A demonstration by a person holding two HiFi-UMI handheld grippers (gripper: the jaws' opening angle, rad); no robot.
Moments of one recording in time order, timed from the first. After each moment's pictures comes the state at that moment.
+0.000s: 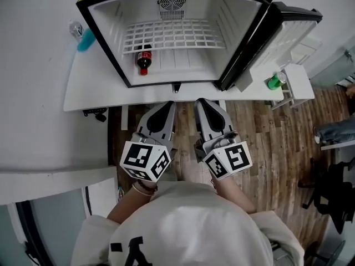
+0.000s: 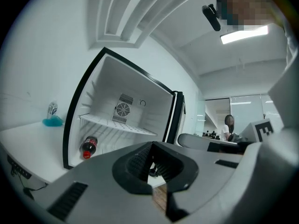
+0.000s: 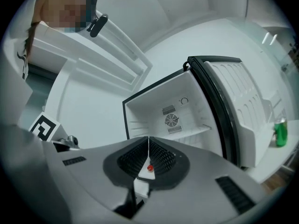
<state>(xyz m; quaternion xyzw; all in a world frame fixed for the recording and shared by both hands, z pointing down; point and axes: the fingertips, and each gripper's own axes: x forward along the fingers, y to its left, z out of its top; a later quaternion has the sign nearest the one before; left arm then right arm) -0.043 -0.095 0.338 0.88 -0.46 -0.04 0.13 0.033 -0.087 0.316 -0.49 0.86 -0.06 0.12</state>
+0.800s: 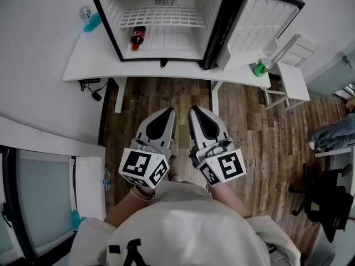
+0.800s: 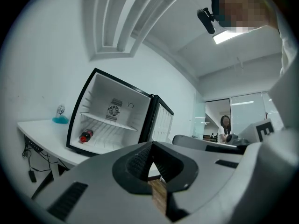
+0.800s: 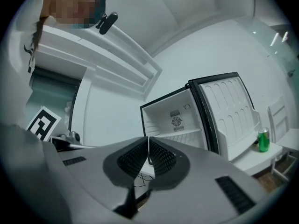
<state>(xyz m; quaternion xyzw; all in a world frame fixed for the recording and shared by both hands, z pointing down) 0.033 0.058 0.335 0.86 -0.49 -0.07 0.12 0.093 0.060 0.316 -0.44 0.89 -0.03 0.10</state>
